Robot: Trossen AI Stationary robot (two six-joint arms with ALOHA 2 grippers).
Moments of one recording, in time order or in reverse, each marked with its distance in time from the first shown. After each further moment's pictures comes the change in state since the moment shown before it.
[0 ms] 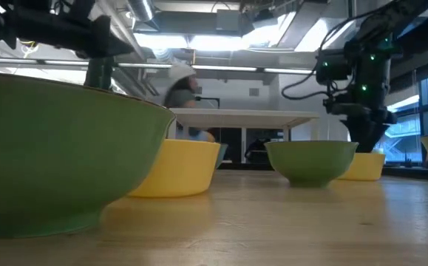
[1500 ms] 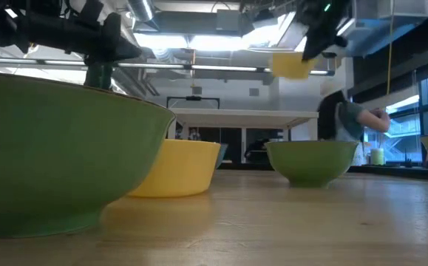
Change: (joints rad) left arm -0.002 0.143 0.001 0.153 -0.002 -0.164; right arm -0.155 0.118 0.850 -0.239 0.043 -0.182
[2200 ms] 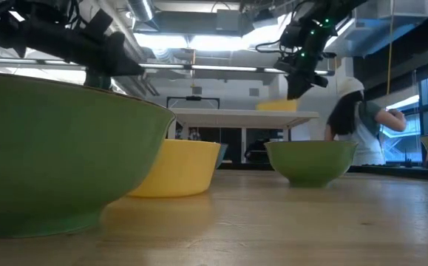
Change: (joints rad) left arm -0.087 0.065 0.000 -0.123 -0.084 0.018; right arm -0.148 0.272 0.003 0.144 -0.113 -0.040
